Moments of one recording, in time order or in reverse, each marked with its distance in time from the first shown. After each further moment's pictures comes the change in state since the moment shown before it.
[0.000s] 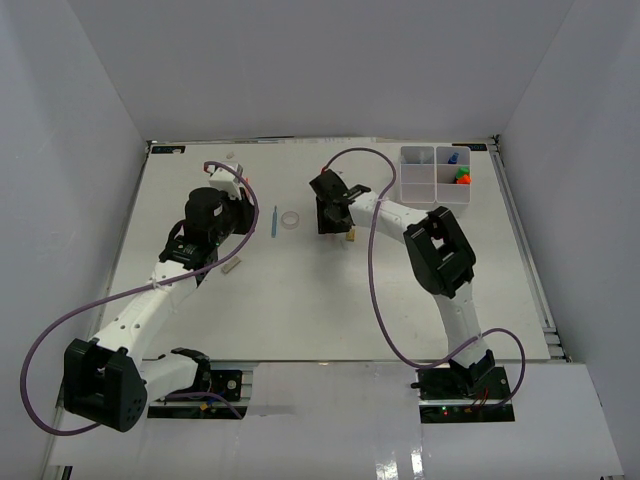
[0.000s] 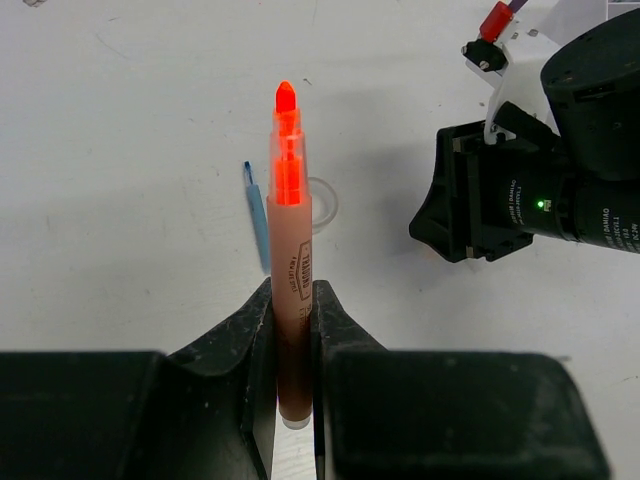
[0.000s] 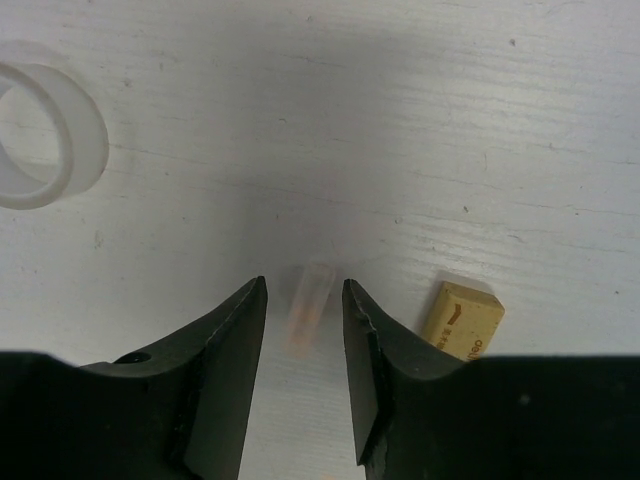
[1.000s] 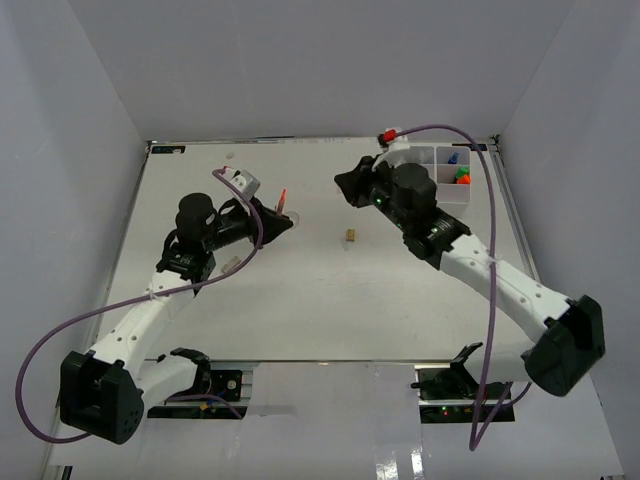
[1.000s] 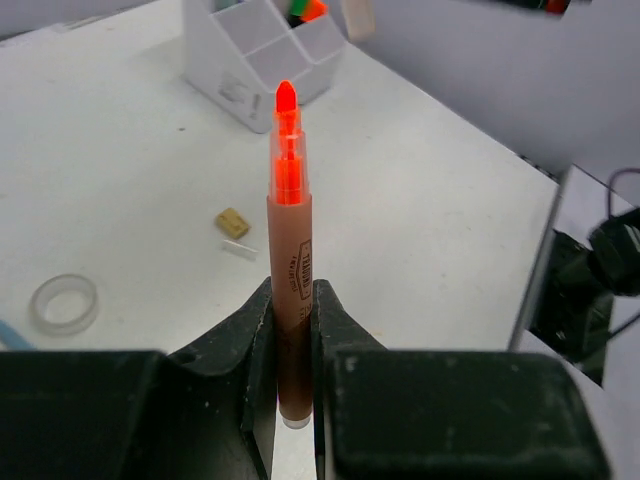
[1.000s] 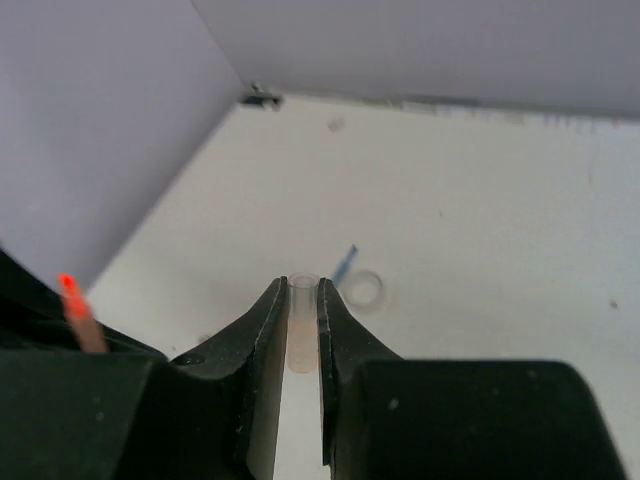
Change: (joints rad) left arm -0.002 -0.066 -0.064 0.212 0.610 0.026; right arm 0.000 -0.785 -0.501 0.534 -0.105 -0.108
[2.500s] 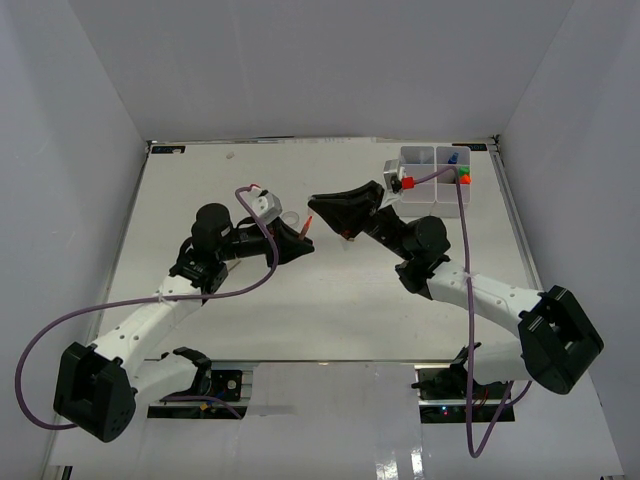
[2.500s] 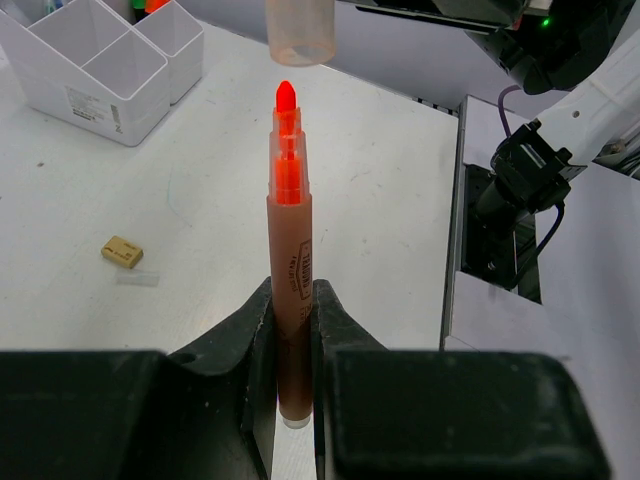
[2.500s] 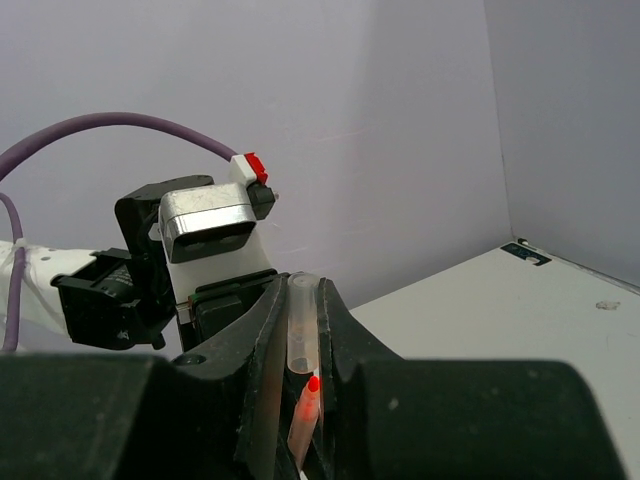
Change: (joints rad) left arm -0.145 0.009 -0.056 0.114 0.217 0.056; right arm 0.063 -0.062 -0.407 1.094 -0.436 0.132
